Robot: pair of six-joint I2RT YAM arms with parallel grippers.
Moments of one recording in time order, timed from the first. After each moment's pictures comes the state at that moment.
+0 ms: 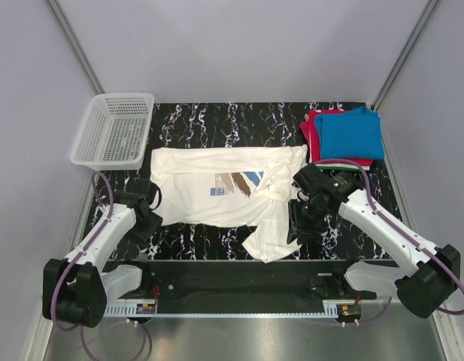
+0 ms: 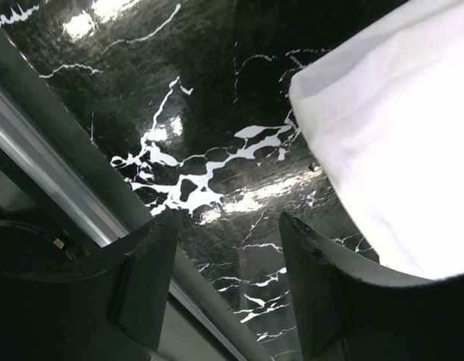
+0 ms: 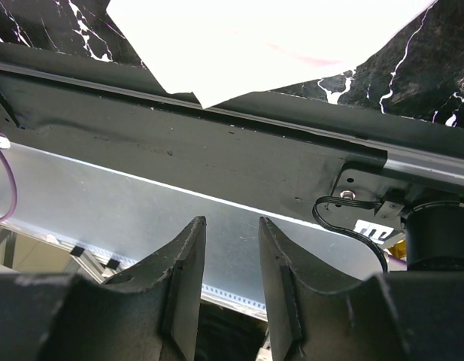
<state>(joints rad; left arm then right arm) -0.16 1.08 0.65 -1.07 -0.28 -1.28 0.61 1.17 1.03 -1.23 -0.28 0.62</state>
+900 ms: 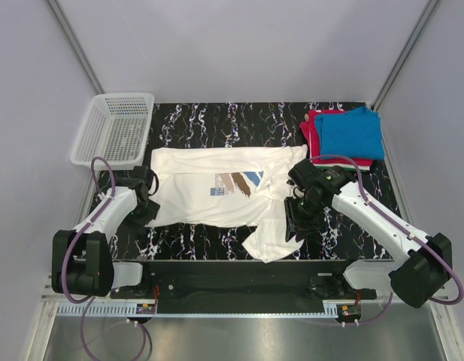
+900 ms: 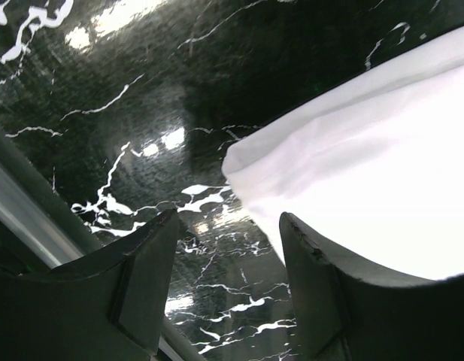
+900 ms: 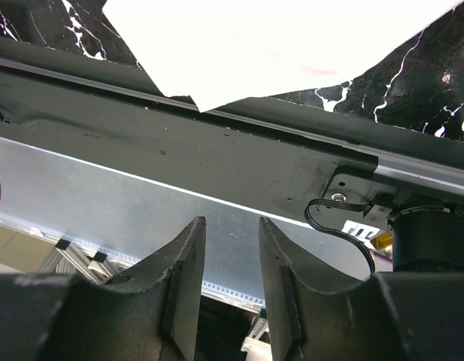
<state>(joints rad) -0.07 1.28 0.76 -0.96 -0.32 -1.22 0.61 1.25 1.08 -1.24 -0.28 0.56</state>
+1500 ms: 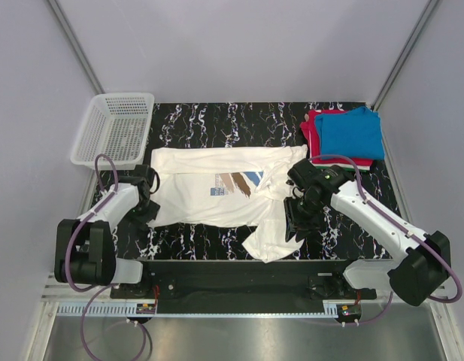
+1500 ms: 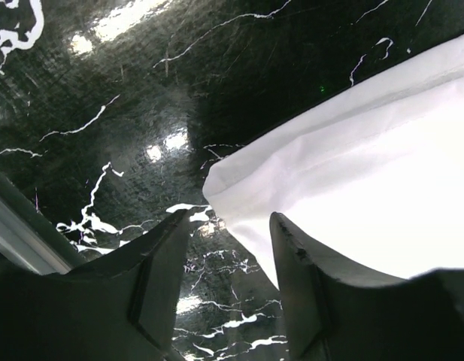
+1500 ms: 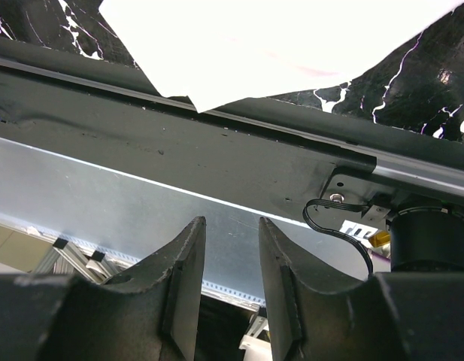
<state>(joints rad) -0.06 1.35 0.76 -0.90 -0.32 -1.19 0.61 1.26 1.08 -1.24 -0.28 0.55</state>
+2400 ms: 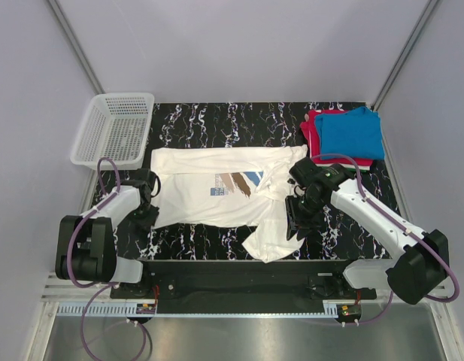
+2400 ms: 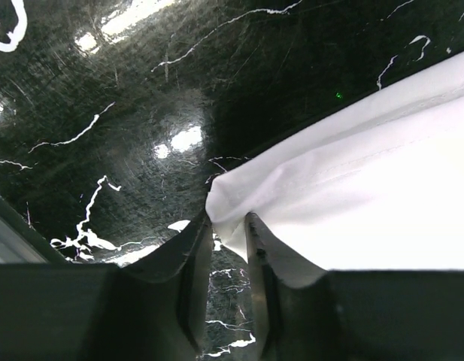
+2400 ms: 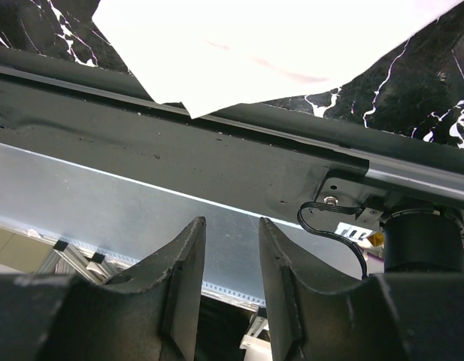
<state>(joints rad) -0.06 1.38 0.71 -0.83 -0.32 -1.17 0.57 1.28 1.08 -1.24 -0.28 0.52</state>
